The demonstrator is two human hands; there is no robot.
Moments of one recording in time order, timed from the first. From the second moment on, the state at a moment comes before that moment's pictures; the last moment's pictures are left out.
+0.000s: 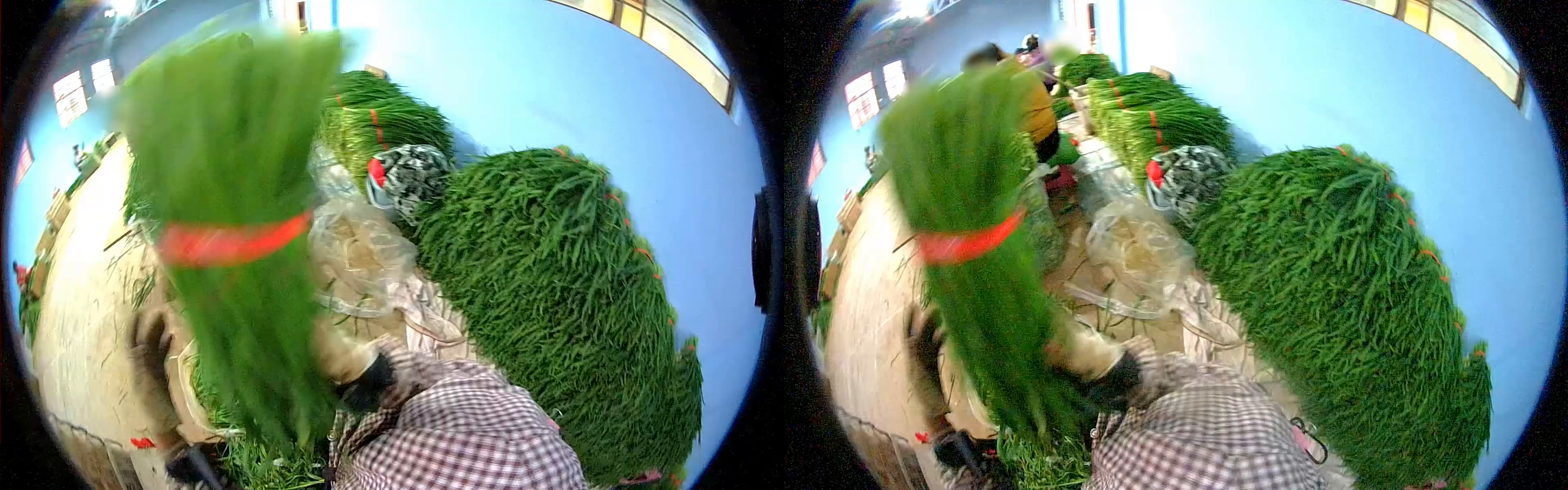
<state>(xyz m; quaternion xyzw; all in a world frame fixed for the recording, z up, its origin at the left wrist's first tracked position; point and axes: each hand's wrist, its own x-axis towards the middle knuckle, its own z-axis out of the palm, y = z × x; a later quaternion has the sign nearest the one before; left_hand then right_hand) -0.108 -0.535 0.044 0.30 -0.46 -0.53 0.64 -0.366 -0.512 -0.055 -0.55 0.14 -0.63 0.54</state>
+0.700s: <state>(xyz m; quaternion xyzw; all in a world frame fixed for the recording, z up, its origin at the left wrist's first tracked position) -0.157 -0.625 -0.105 0.62 -0.63 -0.47 -0.03 -1.050 -0.320 0.039 -0.18 0.79 -0.58 -0.06</state>
